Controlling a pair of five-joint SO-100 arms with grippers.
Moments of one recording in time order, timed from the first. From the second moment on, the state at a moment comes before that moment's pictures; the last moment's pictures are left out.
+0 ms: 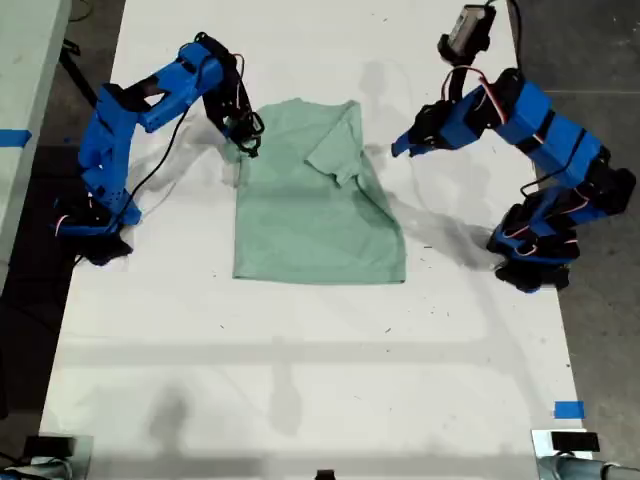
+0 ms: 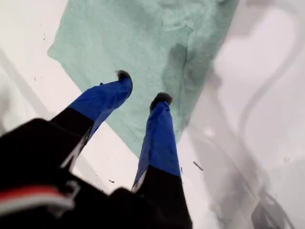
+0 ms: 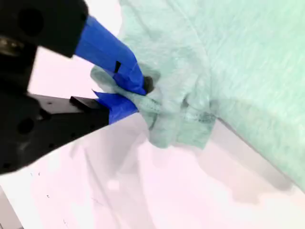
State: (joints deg) arm 0 -56.2 44.2 45.3 96.7 35.7; arm 1 27.9 116.5 91.8 81.3 -33.3
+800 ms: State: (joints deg) arm 0 -42.1 55.0 46.1 83.2 31.7; arm 1 27.9 124.5 102.9 78.8 -29.9
